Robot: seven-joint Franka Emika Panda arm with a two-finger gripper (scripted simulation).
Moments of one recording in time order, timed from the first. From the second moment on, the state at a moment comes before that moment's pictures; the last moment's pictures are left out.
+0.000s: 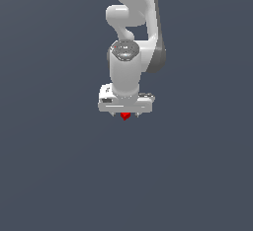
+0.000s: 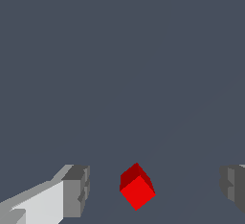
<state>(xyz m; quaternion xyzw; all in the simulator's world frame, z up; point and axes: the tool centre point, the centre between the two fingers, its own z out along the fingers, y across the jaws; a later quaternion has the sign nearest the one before) 0.002 -0.005 0.163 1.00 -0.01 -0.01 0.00</state>
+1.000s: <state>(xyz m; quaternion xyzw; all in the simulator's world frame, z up) -0.032 0.003 0.115 0.99 0.10 0.00 0.00</state>
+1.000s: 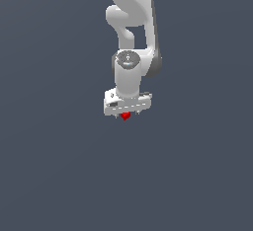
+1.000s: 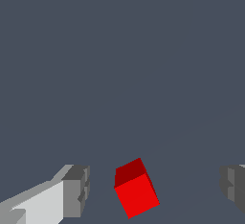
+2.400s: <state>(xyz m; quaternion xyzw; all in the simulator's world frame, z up) -0.096 -0.007 0.020 0.95 0.32 0.00 0.00</state>
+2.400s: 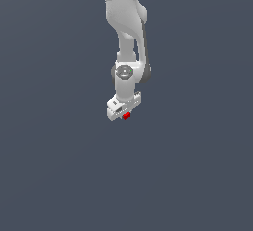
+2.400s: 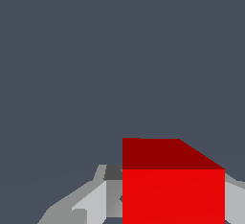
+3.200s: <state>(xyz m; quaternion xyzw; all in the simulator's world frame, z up) -0.094 -0.004 0.036 0.95 0.32 0.00 0.00</state>
